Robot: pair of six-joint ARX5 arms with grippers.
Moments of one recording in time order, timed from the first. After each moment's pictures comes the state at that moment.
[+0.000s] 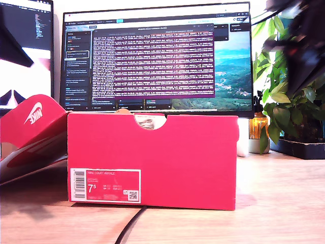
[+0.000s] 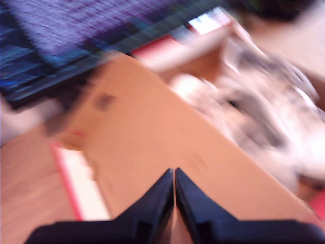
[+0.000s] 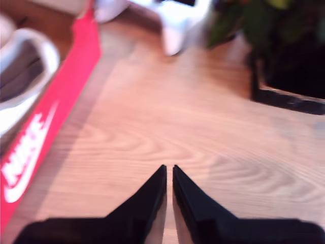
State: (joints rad) left arm -0.10 0.82 0.63 -0.20 0.40 0.28; right arm 0.15 1.21 0.90 -0.41 0.05 -0.13
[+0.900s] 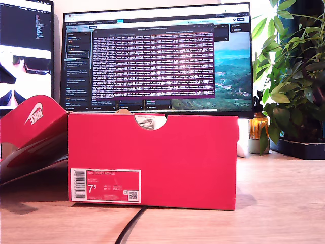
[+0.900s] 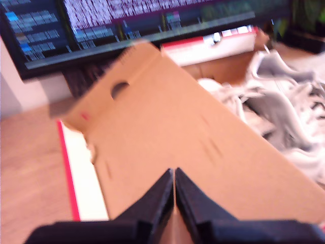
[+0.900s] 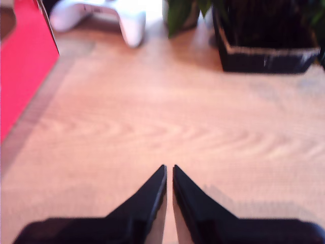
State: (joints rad) left arm -0.05 0.81 0.38 0.11 0.43 0.16; right arm 0.04 1.09 0.37 0.20 0.01 -0.05
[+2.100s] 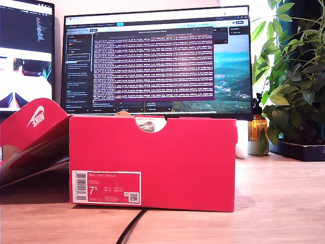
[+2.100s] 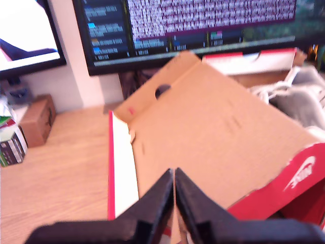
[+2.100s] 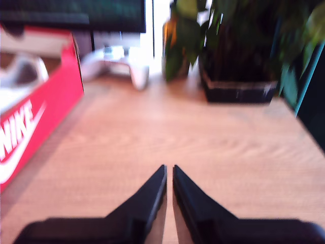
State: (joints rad) left arm -0.05 0.15 0.01 0.03 0.25 0.01; right arm 0.04 0.30 0.05 0.03 0.01 -0.05
